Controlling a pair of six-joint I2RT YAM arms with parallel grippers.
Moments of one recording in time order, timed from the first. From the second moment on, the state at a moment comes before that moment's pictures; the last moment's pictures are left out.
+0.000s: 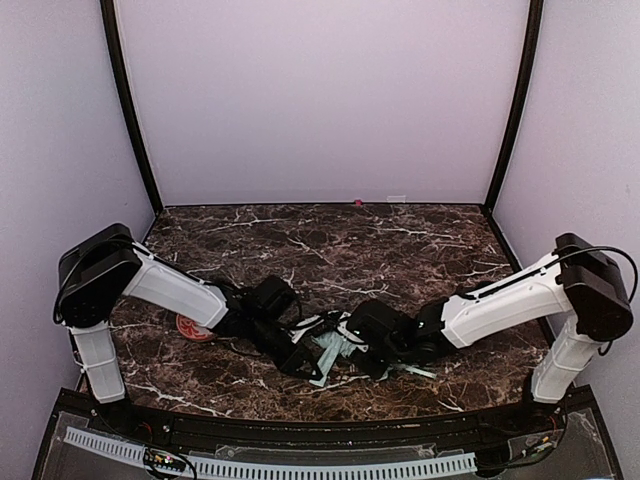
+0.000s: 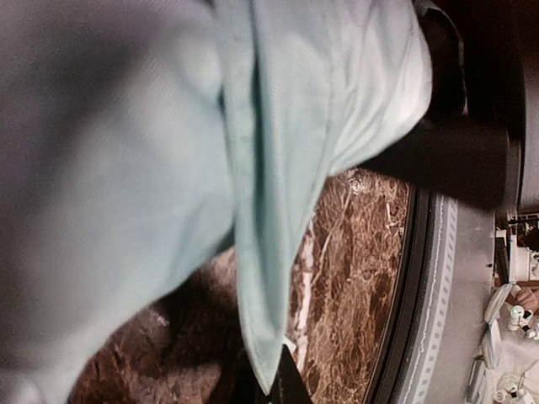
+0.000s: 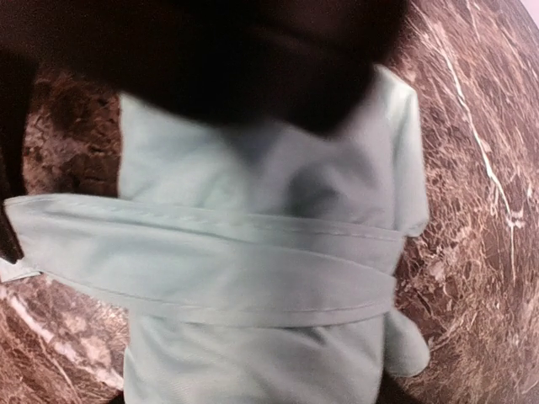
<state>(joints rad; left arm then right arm) -0.94 1.89 0.93 -0.06 0.69 -0.20 1.19 1.68 0.84 -0.21 0.31 0.06</state>
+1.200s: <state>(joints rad) -1.04 1.37 0.90 0.13 0.44 0.21 0.75 1.34 1.10 -0.35 -1.04 -0.04</state>
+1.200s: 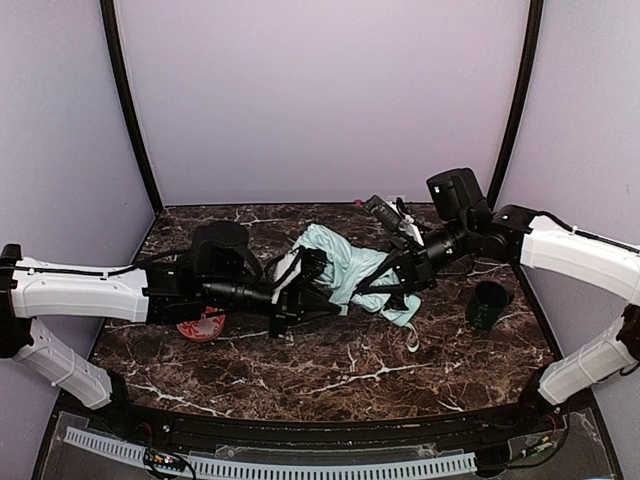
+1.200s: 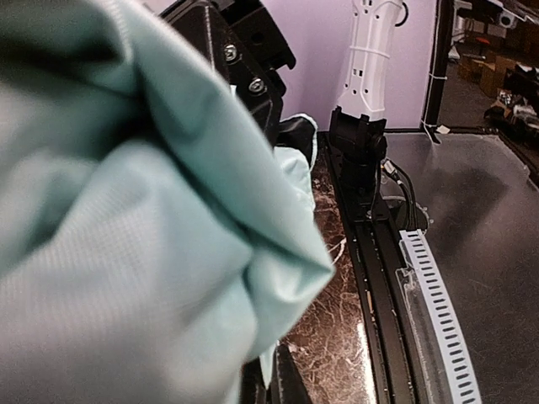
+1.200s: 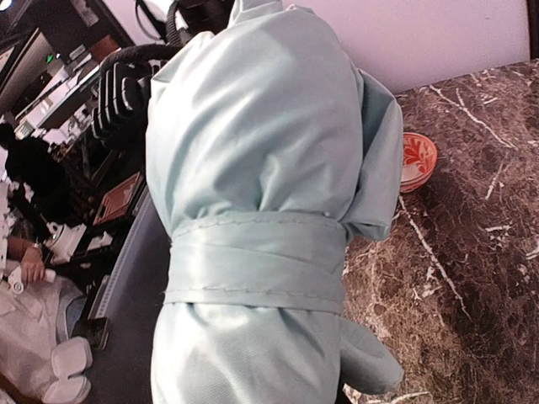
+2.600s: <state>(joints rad) -1.07 1.38 0.63 0.98 0.58 0.90 0.96 1.43 1.31 -0.68 -1.11 -0.56</state>
